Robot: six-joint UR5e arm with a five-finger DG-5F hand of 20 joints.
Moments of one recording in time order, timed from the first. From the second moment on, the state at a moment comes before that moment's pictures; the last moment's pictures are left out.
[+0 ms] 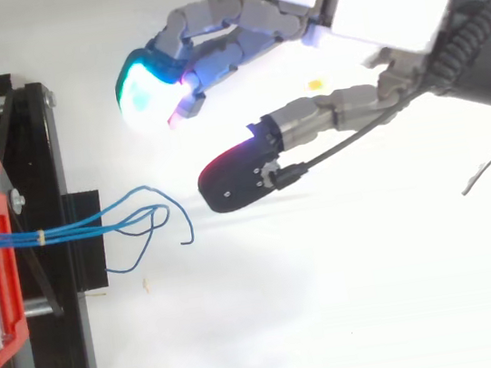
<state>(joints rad) 0.12 -2.18 -1.35 -2.78 -1.15 -0.37</state>
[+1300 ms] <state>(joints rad) 0.13 -2.30 -1.27 -2.58 -1.30 -0.32</state>
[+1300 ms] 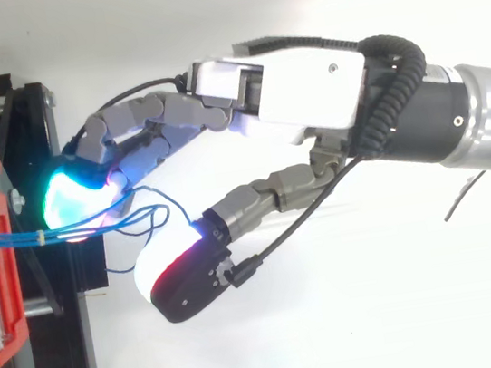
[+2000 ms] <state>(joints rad) 0.11 -2.34 -1.27 -2.55 -1.38 -0.24</state>
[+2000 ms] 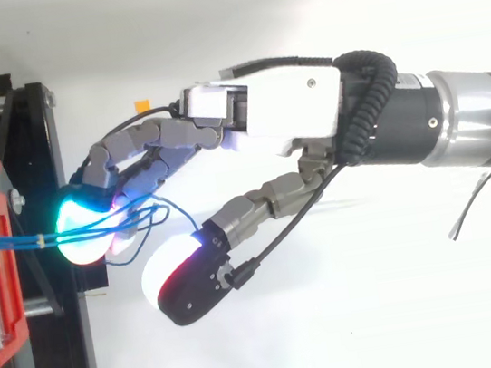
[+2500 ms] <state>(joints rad) 0.08 -2.34 -1.27 -2.52 -1.45 -0.21</state>
